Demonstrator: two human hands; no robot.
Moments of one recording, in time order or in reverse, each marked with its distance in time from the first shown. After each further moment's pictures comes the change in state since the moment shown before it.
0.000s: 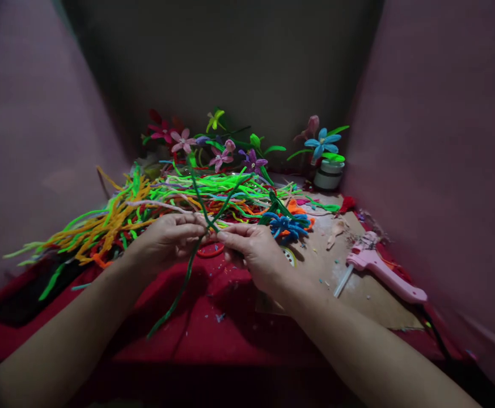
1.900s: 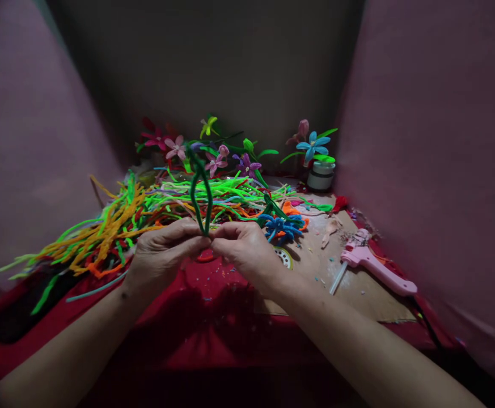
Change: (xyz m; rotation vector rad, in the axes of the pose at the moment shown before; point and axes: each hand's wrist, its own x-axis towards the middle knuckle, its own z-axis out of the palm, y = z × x) left_hand -0.018 -0.010 0.022 0.327 0.119 0.568; right_hand -0.005 -0.019 0.012 -0.244 0.010 -0.101
